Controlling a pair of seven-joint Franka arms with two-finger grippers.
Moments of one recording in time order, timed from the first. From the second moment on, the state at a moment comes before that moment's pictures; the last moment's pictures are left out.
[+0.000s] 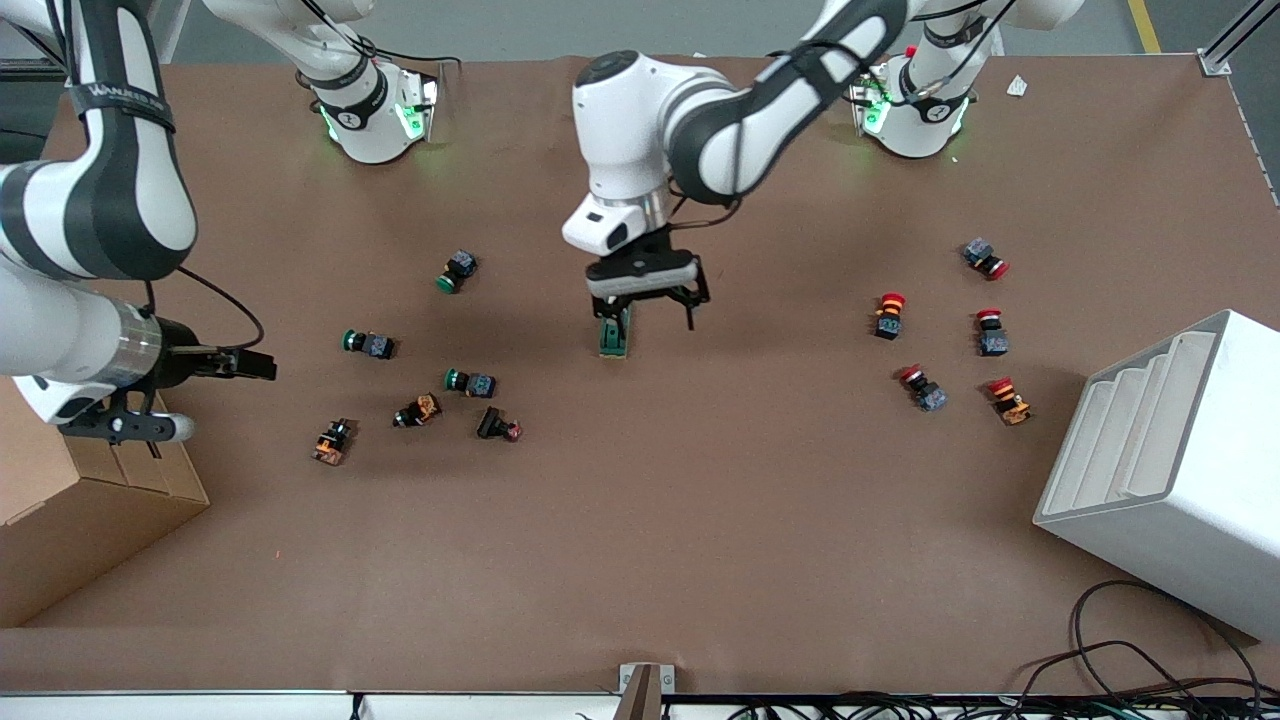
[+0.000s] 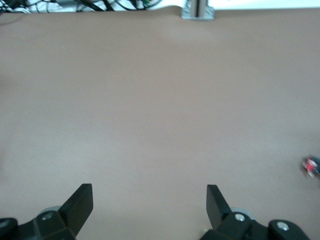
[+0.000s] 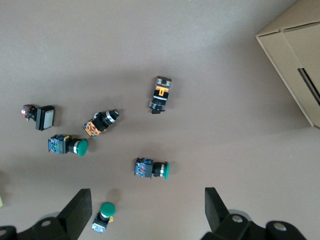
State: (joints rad) left arm -0.40 0.48 -0.55 -1.60 0.80 2.08 -1.34; right arm 0.00 0.28 0.00 -1.58 0.04 1.68 0.05
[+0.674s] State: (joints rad) left arm -0.19 0.32 -0.41 -1.49 0.36 1.95 -0.78; right arm -0.04 0.27 0.01 -1.45 0.01 1.55 0.03
